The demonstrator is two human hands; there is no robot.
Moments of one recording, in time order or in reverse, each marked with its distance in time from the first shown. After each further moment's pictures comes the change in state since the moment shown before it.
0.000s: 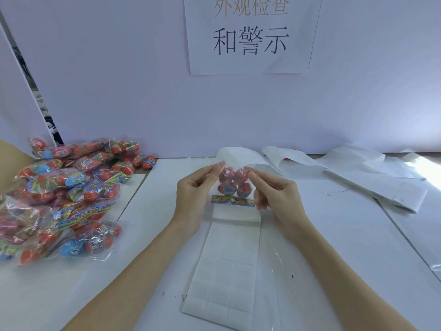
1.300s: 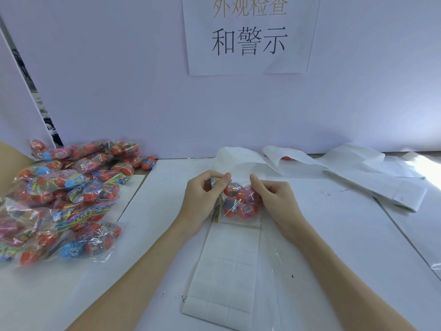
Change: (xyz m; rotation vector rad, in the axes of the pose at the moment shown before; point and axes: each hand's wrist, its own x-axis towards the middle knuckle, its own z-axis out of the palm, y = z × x) left_hand 0.001 -0.004 0.003 0.199 -0.095 -0.040; right_hand 0.002 0.005 0.002 -0.179 0.023 0.073
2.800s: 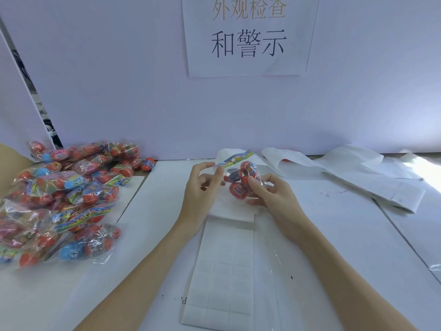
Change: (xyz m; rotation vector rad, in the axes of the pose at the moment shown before) left_hand -0.002 0.006 0.004 0.015 0.081 0.045; right_hand 0.000 -0.007 -0.004 0.209 -0.059 0.052
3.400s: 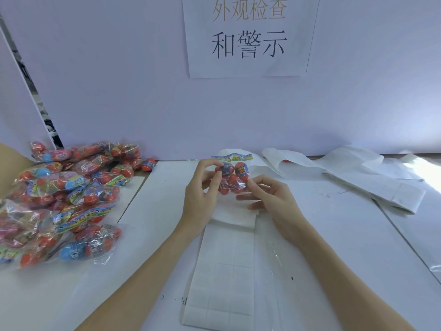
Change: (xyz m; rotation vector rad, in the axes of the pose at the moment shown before) left_hand -0.002 -0.003 0.000 0.073 -0.025 0.236; right_hand -0.001 0.001 0.004 -0.056 -0.062 -0.032
